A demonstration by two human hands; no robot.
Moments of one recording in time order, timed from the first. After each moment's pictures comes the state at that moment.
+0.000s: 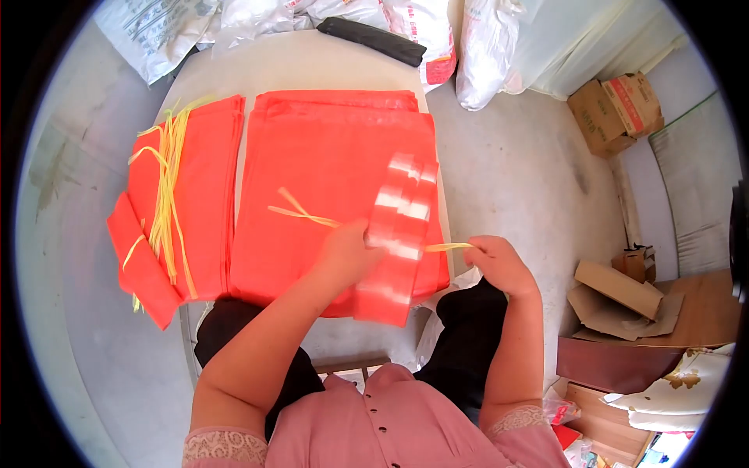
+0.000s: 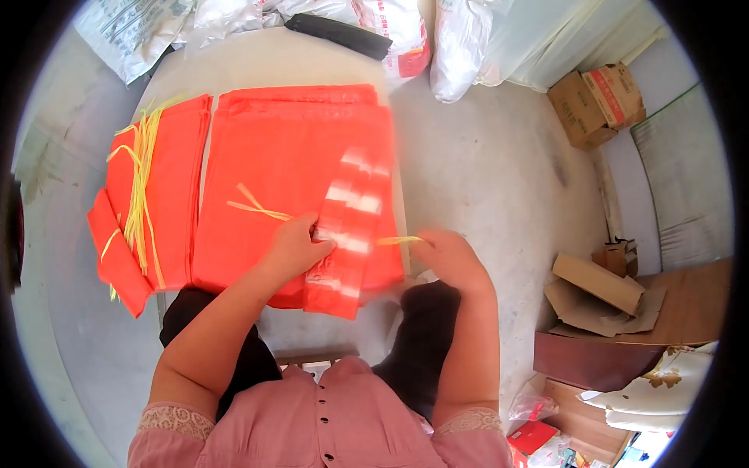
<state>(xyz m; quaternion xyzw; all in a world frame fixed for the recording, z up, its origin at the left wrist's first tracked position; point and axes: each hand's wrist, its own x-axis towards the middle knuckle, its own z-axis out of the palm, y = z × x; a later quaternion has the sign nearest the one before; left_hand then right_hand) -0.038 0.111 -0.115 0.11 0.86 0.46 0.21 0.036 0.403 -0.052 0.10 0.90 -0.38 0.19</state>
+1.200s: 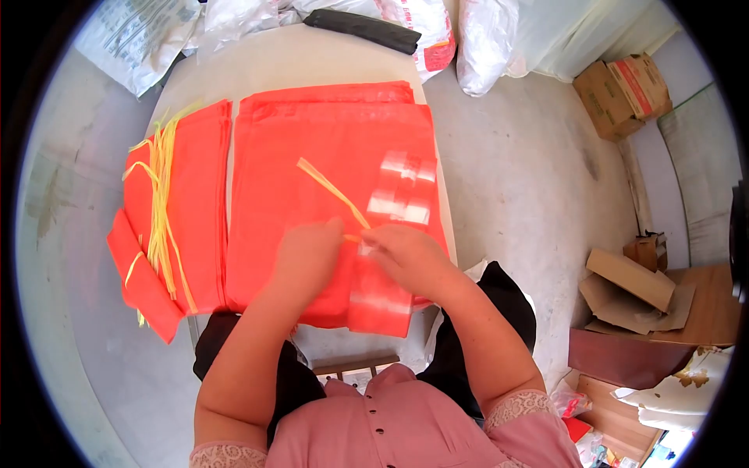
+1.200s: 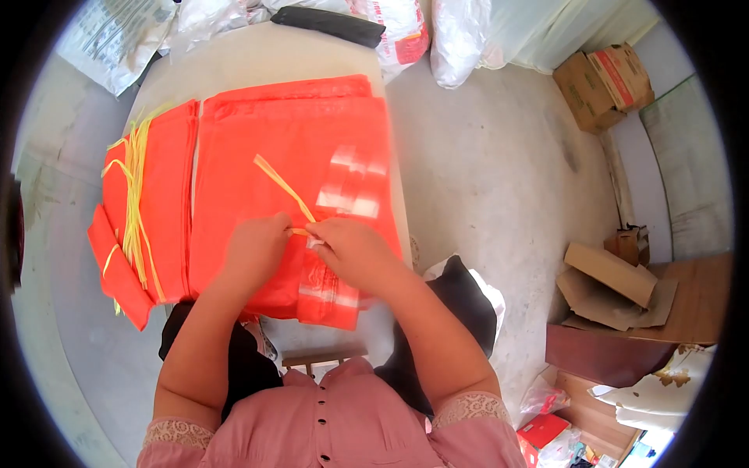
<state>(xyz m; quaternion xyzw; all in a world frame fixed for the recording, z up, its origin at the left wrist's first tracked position) -0.056 0.074 -0.110 0.26 0.95 0.19 0.03 -0.013 0.292 -0.093 -0.17 0.89 -0.41 0.06</state>
